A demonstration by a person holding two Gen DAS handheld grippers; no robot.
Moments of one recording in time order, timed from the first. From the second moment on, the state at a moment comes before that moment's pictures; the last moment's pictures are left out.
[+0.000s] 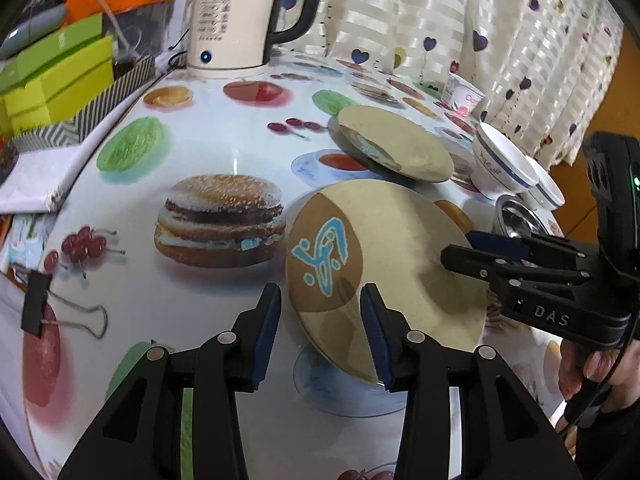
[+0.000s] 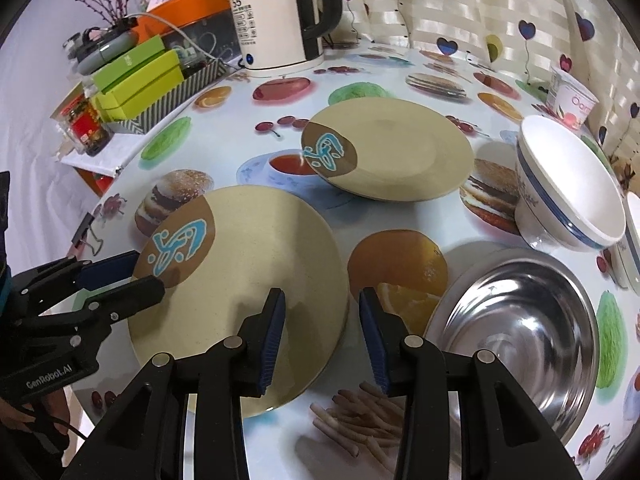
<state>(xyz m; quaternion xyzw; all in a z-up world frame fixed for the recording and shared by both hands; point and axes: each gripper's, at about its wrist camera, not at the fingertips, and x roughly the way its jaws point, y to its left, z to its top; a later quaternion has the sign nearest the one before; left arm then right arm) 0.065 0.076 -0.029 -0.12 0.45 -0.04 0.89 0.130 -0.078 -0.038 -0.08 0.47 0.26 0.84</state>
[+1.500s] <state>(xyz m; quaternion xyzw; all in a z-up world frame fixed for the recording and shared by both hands) 0.081 0.094 0.010 -0.12 0.40 -0.05 0.91 0.121 -0.142 0.000 0.05 0.43 0.25 0.87</state>
